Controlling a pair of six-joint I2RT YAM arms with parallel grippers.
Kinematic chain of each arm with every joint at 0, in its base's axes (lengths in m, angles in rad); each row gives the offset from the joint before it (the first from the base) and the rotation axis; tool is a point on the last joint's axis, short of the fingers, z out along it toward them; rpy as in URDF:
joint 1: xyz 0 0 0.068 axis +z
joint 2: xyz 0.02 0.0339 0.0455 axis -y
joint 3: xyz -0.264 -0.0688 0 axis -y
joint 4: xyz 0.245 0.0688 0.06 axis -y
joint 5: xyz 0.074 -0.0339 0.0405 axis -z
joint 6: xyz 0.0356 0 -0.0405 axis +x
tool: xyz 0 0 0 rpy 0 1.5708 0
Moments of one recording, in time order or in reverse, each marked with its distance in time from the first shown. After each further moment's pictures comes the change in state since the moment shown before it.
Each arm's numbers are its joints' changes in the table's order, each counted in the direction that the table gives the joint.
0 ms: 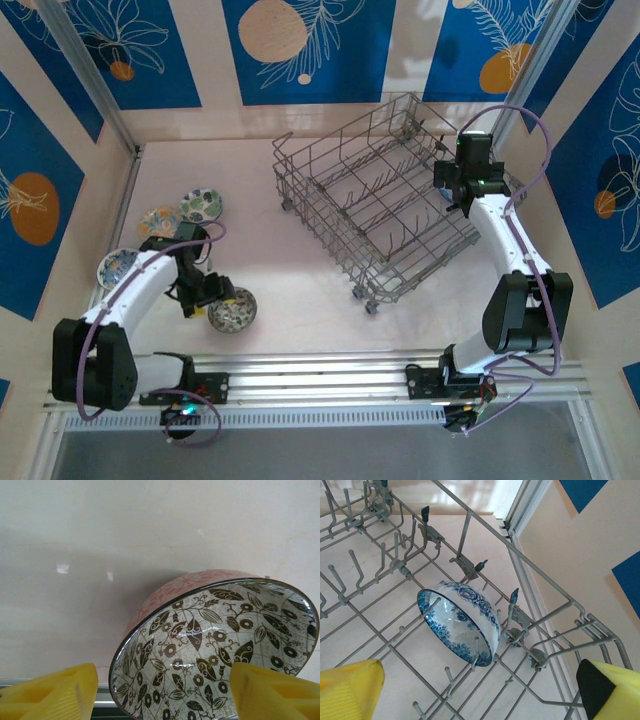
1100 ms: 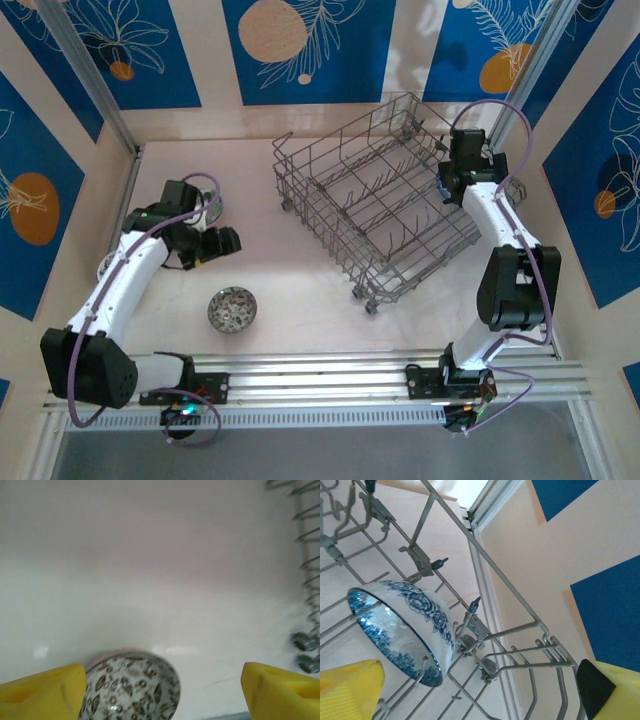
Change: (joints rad) left arm -0.009 0.004 0.293 0.037 0.006 0.048; right arm -0.004 -0.142 0.070 0.035 0.172 -0.193
